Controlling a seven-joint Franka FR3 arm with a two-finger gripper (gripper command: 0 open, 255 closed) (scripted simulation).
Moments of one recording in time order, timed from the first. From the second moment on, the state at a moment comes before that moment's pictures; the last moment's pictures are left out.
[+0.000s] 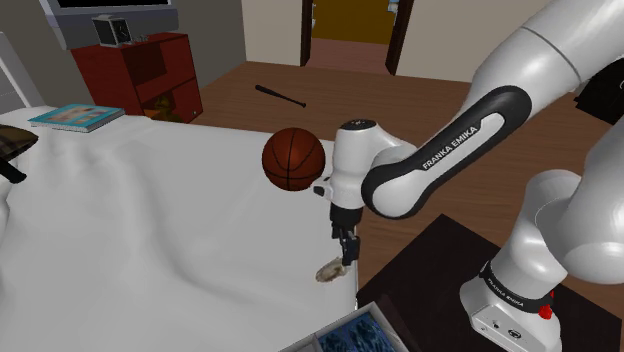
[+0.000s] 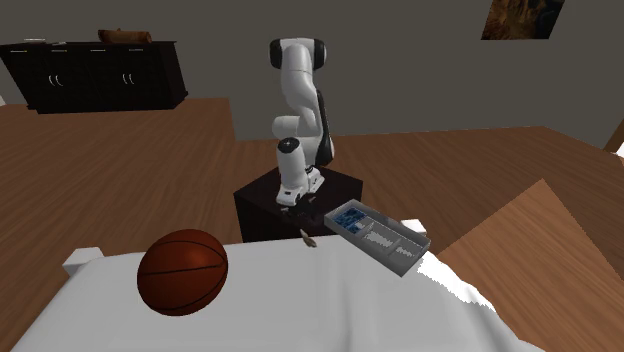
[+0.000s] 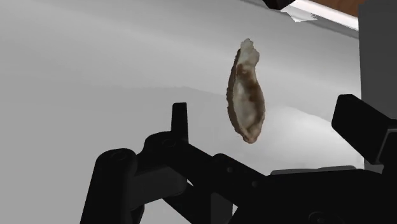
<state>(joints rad) 0.47 -0.07 0.17 -2.63 0.19 2.50 -0.56</state>
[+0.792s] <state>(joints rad) 0.51 0.13 0.20 -2.63 0.18 2.69 -0.63</state>
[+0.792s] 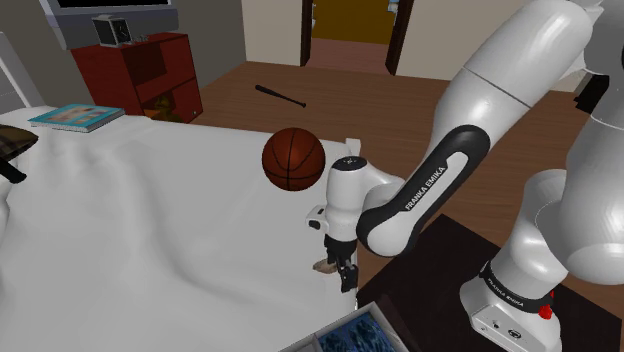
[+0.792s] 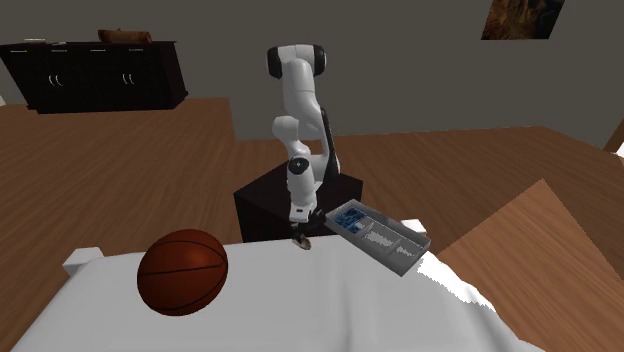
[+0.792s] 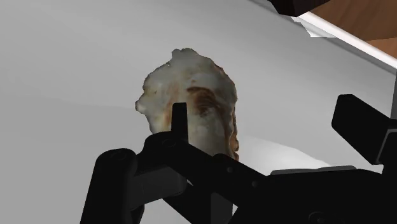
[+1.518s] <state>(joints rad) 0.51 0.12 0.20 -2.63 0.18 2.70 -0.63</state>
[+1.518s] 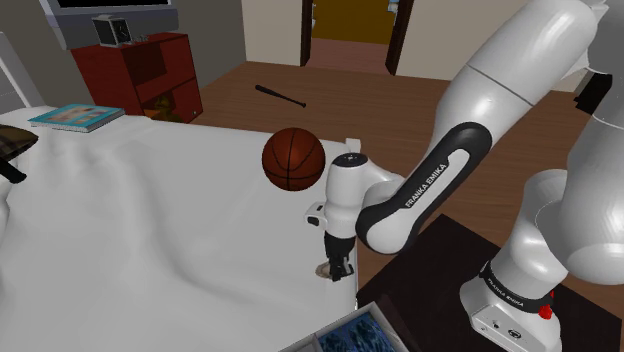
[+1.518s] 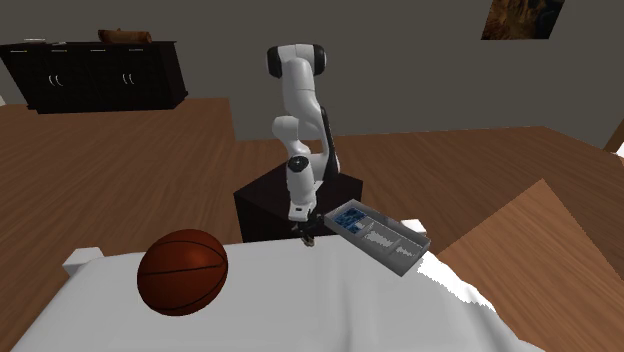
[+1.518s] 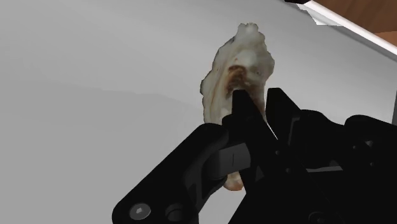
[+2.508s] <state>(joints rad) 0.51 -0.01 0.21 -2.64 0.20 2.56 -0.63</state>
